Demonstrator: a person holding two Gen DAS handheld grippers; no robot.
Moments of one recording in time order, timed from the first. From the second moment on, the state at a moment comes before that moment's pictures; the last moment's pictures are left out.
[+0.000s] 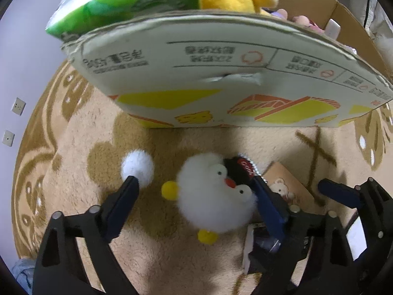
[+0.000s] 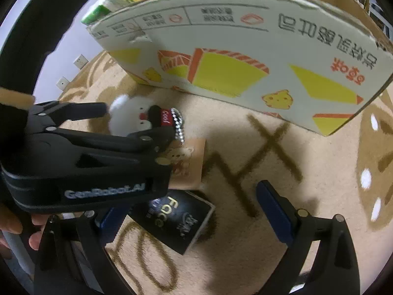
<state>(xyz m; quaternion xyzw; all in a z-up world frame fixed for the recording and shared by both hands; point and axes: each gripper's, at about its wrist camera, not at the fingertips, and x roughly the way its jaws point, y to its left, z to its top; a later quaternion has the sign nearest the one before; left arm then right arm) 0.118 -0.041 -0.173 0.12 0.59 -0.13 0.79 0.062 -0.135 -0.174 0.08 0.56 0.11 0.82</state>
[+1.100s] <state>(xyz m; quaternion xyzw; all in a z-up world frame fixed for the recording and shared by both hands) 0.092 -0.014 -0.107 0.11 0.54 -0.06 0.83 0.050 -0.142 -0.170 0.14 0.56 0.04 0.81</state>
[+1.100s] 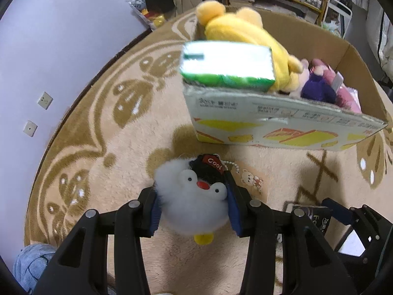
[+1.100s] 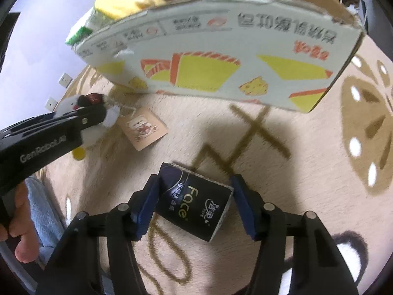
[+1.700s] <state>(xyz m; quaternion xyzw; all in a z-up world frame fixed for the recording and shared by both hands) 0.092 0.004 -0.082 0.10 0.48 -0.03 0.87 0.035 -0.179 -0.143 0.18 0.51 0.00 0.84</state>
